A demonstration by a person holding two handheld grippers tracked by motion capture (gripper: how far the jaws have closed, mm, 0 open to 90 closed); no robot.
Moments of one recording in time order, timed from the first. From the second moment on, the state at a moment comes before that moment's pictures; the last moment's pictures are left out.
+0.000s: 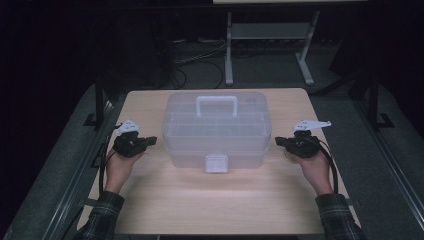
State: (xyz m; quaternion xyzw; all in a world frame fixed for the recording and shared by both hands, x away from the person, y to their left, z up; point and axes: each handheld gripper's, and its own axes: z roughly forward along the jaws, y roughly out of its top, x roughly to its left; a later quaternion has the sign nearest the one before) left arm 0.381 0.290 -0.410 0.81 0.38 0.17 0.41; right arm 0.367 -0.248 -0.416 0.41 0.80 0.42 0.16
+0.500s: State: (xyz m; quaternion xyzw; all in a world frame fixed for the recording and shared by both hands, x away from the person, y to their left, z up) left arm 0.410 0.269 -0.413 0.81 0.38 0.17 0.42; right arm 0.396 -0.230 -0.417 0.41 0.79 0.43 0.15
